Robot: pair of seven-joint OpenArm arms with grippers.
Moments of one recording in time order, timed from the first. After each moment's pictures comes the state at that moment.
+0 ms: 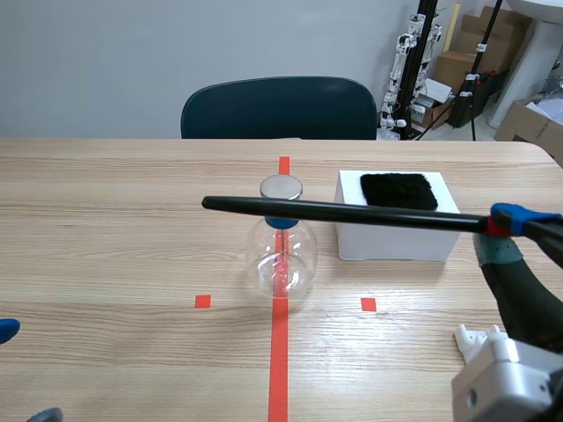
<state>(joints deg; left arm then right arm) 26.9 -28.9 -4.5 53.9 25.4 -37.5 -87.1 -59.9 31.4 -1.9 120.4 -64.5 -30.3 8.7</state>
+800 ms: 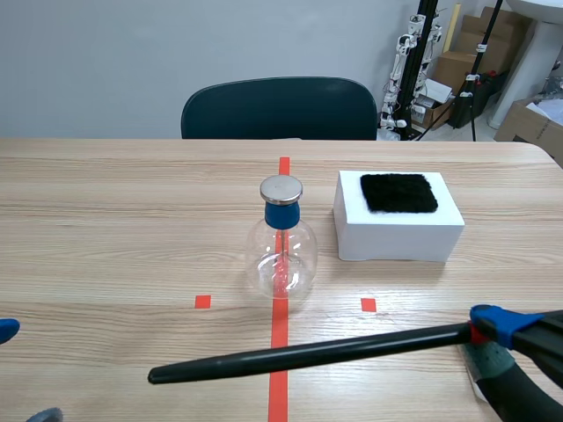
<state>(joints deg) 26.9 -28.9 -4.5 53.9 25.4 -37.5 -87.0 -70.6 38.7 -1.5 120.4 -63.1 -30.3 13.8</state>
